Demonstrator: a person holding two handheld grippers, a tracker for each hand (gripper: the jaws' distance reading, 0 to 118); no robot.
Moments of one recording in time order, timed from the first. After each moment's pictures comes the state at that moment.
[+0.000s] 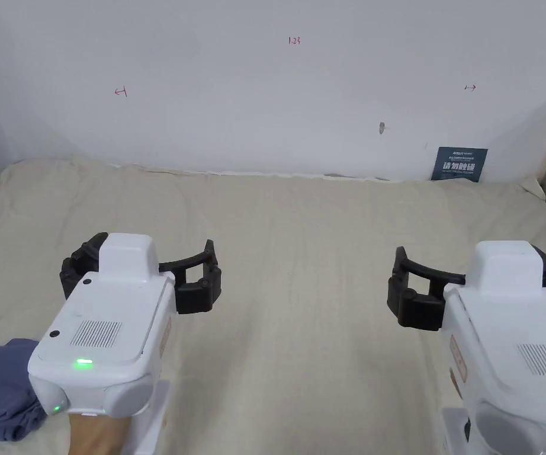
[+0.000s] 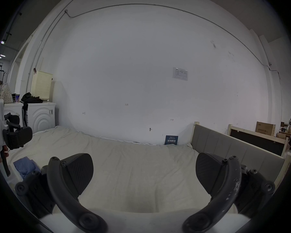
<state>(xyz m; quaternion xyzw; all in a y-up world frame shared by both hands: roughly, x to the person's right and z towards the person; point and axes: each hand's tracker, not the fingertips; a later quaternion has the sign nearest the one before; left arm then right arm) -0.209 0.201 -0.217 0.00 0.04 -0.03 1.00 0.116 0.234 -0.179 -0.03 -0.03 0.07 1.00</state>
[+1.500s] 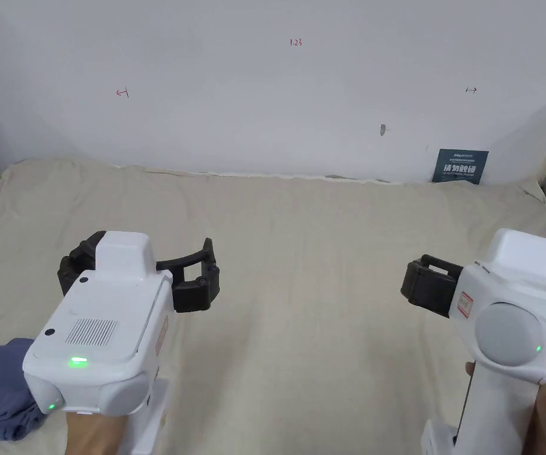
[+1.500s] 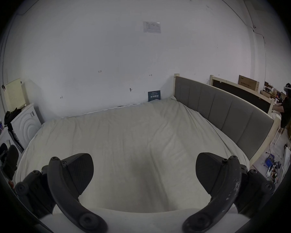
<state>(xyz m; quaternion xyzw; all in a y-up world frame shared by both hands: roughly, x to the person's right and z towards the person) -0.213 0.204 -0.214 0.00 0.04 -0.03 1.00 0.119 0.259 -0.200 -0.24 -0.13 -0.05 0.96</state>
